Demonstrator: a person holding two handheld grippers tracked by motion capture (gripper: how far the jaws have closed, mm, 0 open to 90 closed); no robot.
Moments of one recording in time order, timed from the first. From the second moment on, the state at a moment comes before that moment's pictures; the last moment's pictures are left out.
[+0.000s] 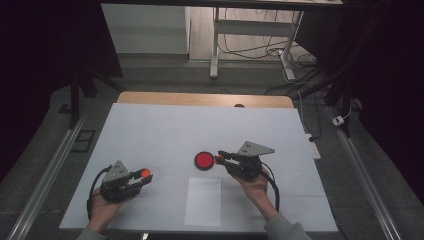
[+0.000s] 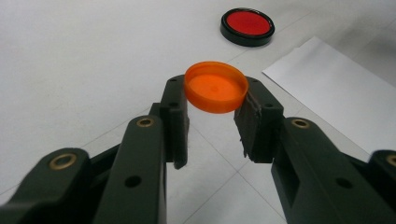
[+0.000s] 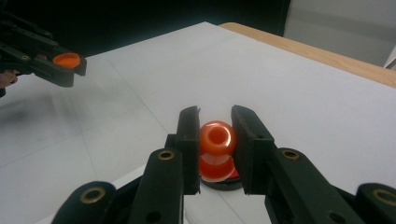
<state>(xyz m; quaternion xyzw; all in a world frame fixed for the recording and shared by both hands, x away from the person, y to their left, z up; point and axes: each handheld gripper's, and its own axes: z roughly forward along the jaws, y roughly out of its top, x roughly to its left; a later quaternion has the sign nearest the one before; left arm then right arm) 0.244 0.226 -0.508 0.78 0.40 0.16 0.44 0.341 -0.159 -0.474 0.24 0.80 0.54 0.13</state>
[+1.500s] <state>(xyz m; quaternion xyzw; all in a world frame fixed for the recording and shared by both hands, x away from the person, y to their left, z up) 0.248 0.223 -0.513 0.79 0.40 0.16 0.44 0.380 -0.113 -0.503 0.24 0.84 0.48 0.12</state>
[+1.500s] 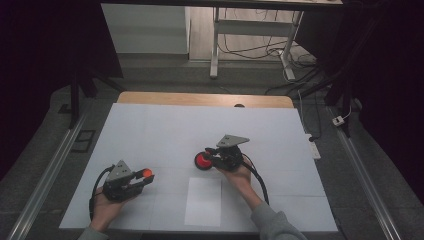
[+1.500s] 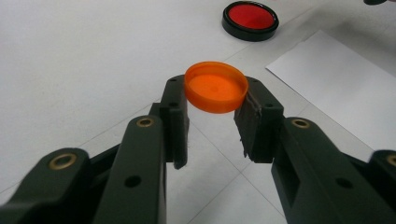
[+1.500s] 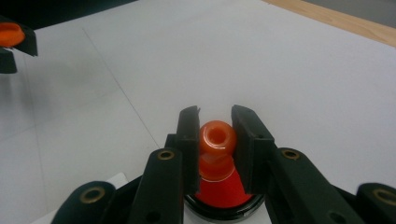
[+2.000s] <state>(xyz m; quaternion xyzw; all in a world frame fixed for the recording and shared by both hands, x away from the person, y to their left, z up) 0.249 0.223 -0.514 0.79 0.40 0.16 0.43 0.385 -0.106 -0.513 0.24 0.85 0.46 0.12</state>
